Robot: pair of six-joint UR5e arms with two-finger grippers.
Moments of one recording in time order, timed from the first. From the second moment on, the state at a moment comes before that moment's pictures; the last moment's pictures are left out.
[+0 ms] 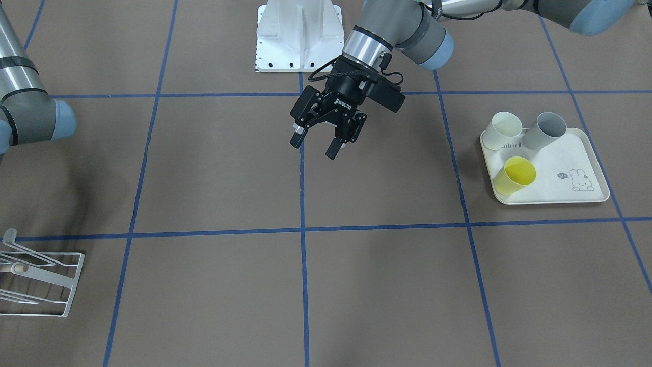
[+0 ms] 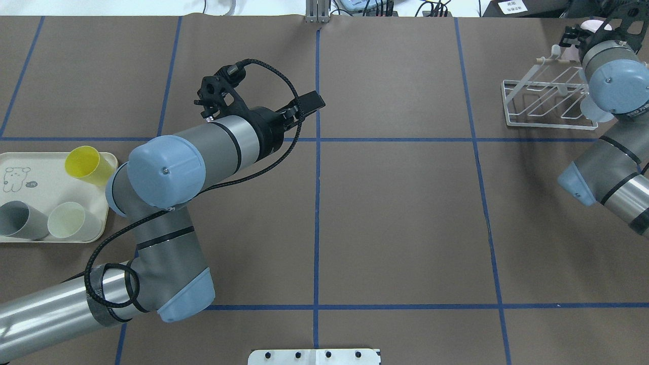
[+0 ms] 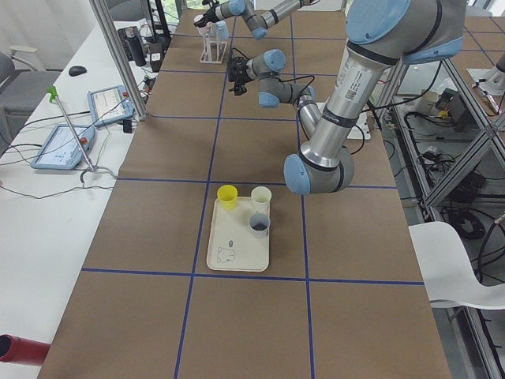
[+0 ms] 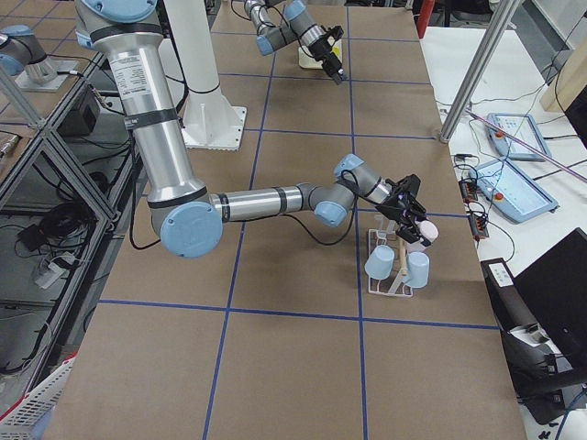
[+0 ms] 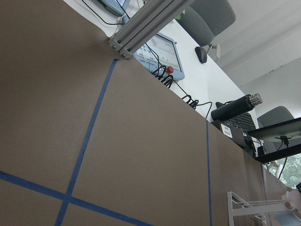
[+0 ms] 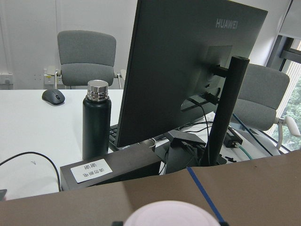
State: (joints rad) left arm -0.50 -2.18 -1.75 -2.29 -1.36 -1.66; right arm 1.00 -1.30 1.36 -0.78 1.13 1.07
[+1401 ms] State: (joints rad) left arm -0.50 -2.18 -1.75 -2.29 -1.36 -1.67; right arm 1.01 -1.32 1.37 -0.73 1.15 1.00
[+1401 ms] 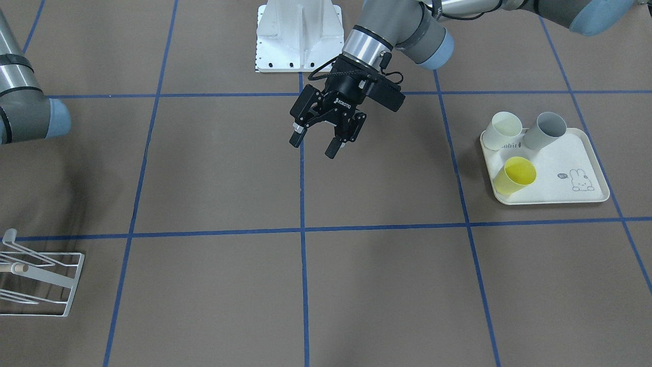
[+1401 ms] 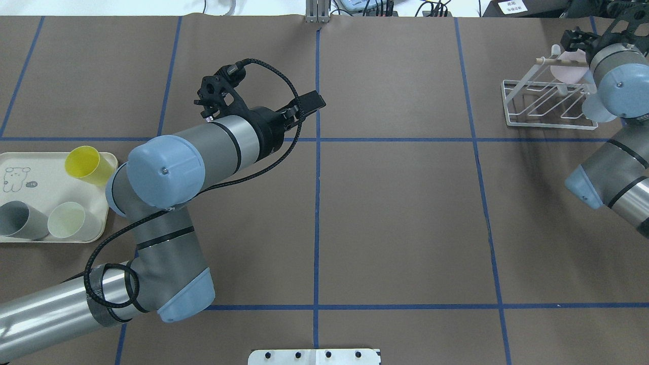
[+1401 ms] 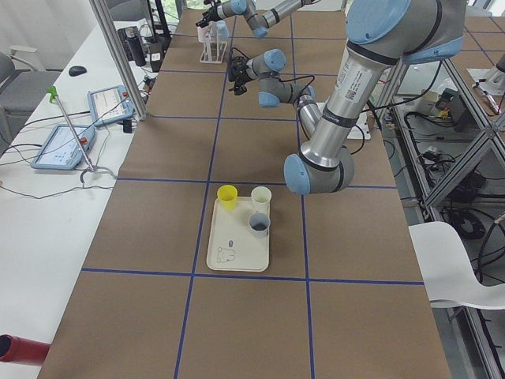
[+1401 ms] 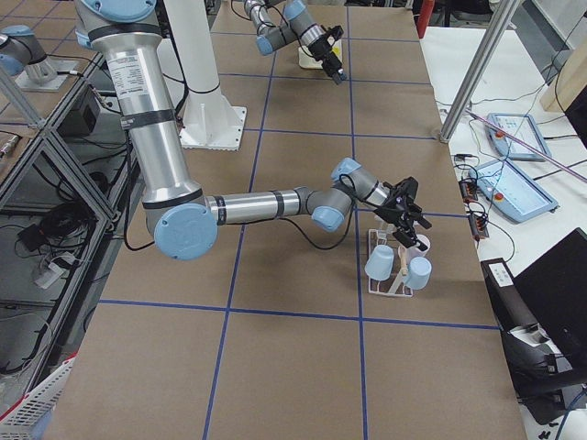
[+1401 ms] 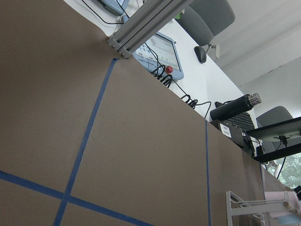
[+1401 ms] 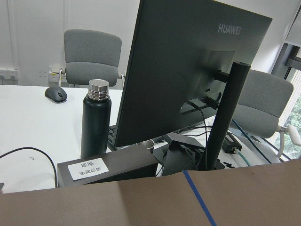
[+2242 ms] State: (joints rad) left arm -0.57 -2.14 -1.80 -2.23 -1.47 -1.64; right arm 1.11 -1.52 1.70 -0.70 1.41 0.95
